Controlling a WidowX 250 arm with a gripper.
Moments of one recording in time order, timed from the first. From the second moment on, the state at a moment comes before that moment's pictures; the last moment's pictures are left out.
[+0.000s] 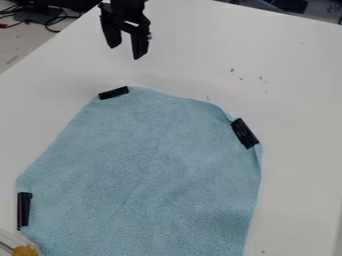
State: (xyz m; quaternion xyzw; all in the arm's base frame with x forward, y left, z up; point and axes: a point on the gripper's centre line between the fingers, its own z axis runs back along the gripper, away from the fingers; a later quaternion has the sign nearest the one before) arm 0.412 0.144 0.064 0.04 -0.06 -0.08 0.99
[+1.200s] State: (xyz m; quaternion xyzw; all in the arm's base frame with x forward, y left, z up) arm 0.212 0.097 0.051 0.03 -0.03 0.16 0.99
